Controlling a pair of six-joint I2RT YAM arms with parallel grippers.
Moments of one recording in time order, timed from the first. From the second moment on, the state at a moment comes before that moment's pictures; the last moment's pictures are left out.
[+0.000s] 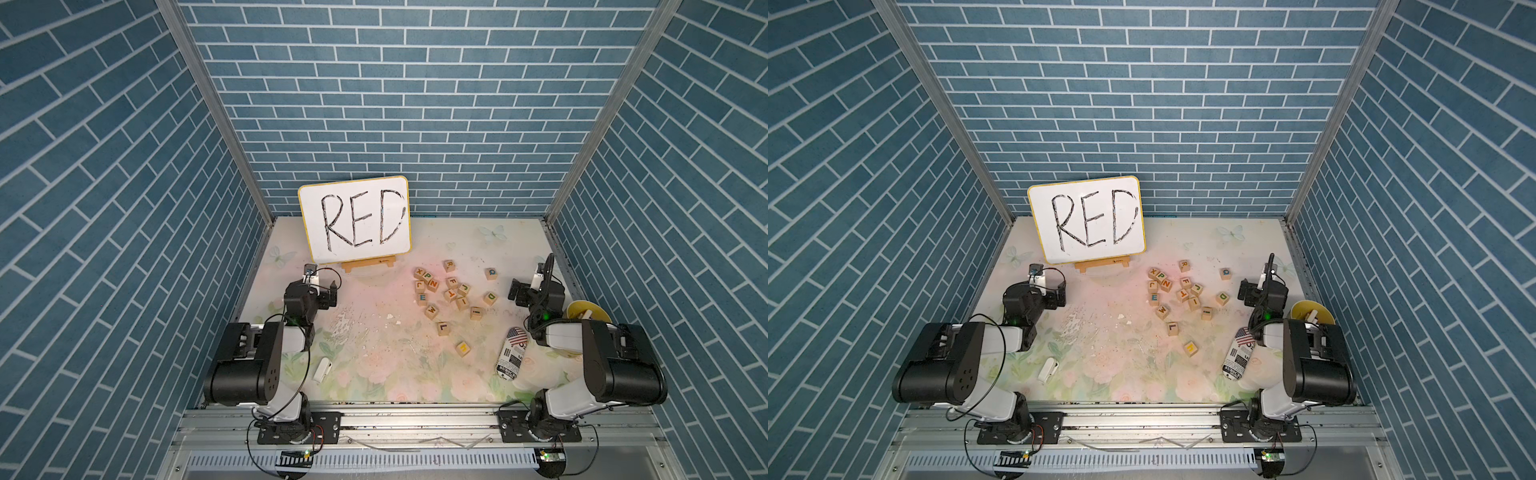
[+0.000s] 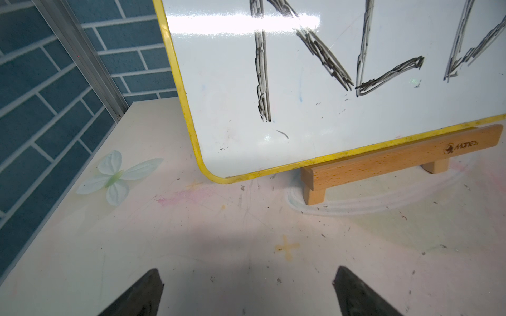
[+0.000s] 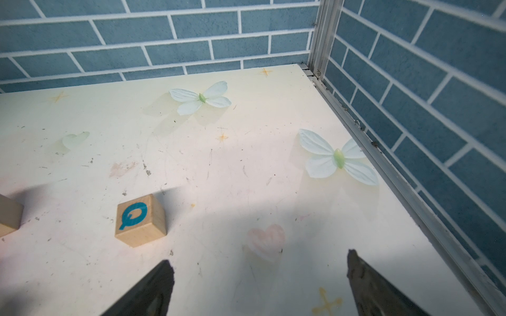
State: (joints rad) left arm 0.01 1.53 0.37 0.79 0.03 0.09; right arm -0.05 1.52 0.41 0.70 0.07 0.03
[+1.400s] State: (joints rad) left arm 0.00 1.10 1.13 -0.71 0.04 0.23; right arm 0.27 1.10 0.95 -0.69 0.08 0.46
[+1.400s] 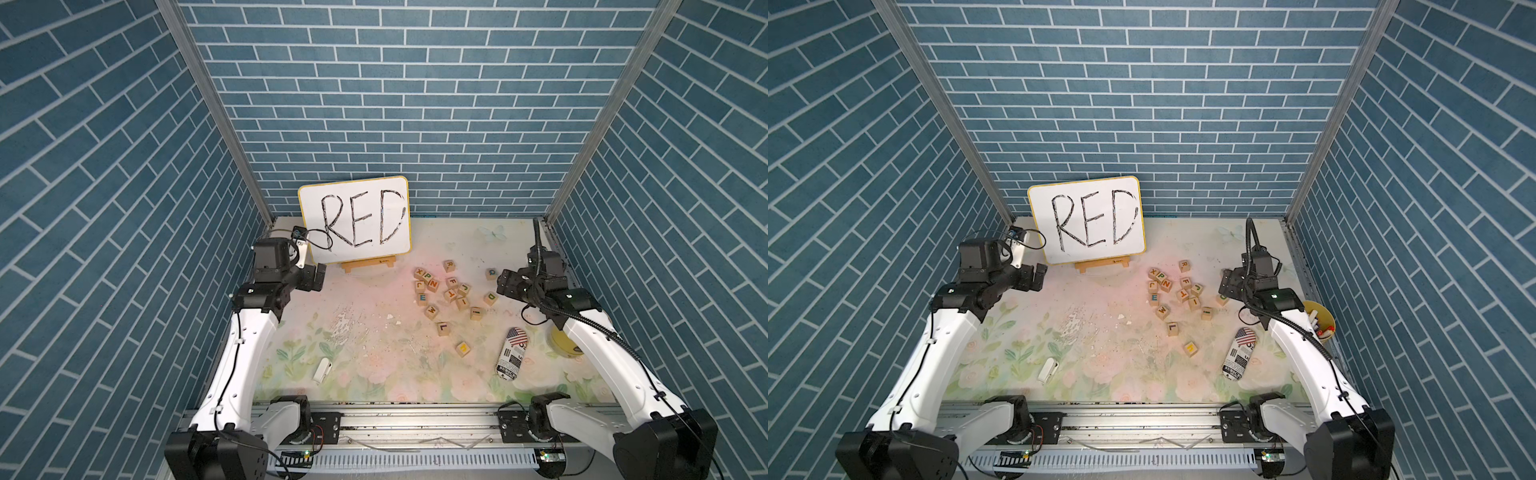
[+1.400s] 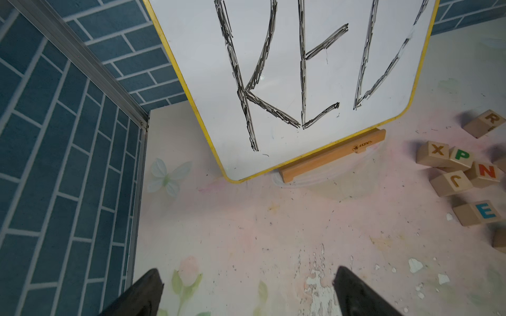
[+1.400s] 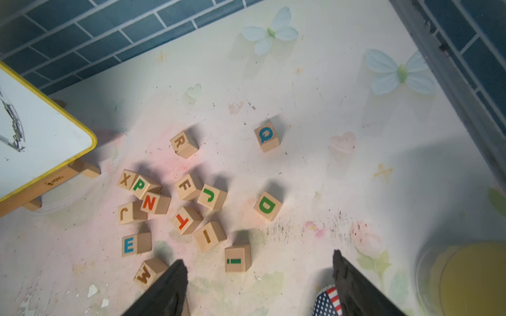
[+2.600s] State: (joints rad) left arm 0.00 1.04 1.25 -1.15 0.24 0.45; right arm 0.35 2.05 1.82 -0.90 -0.05 0.27
